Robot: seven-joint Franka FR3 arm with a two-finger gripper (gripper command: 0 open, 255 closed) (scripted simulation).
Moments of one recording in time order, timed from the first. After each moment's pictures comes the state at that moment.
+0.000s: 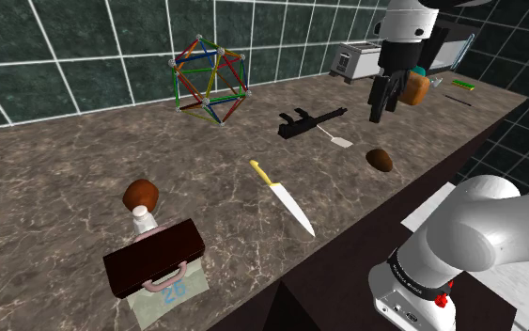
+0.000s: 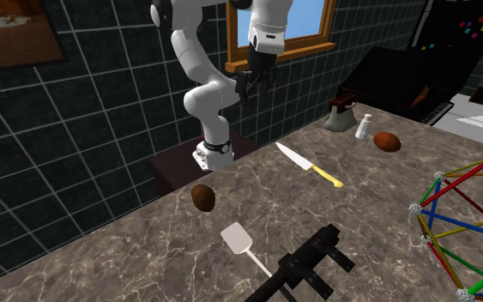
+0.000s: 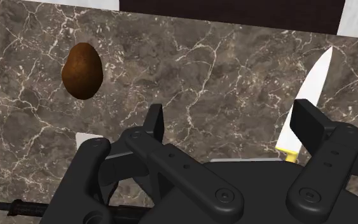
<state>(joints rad) 0.01 -0.79 -0.07 -2.38 -0.09 1.42 -0.16</state>
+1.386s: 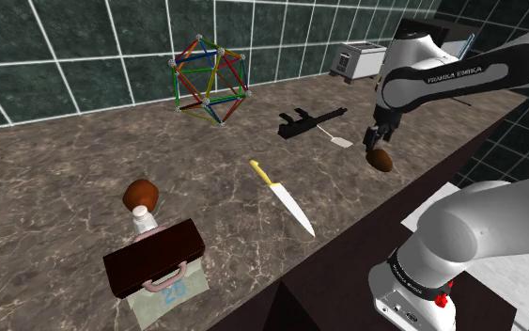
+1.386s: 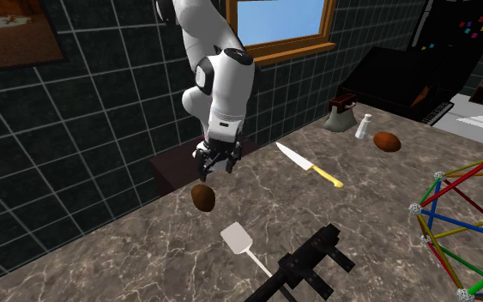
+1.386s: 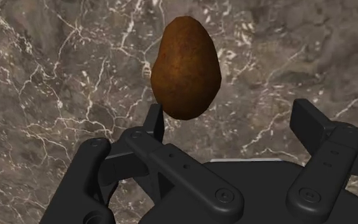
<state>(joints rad) -0.20 -0.57 -0.30 -2.71 -0.45 2.12 -0.17</state>
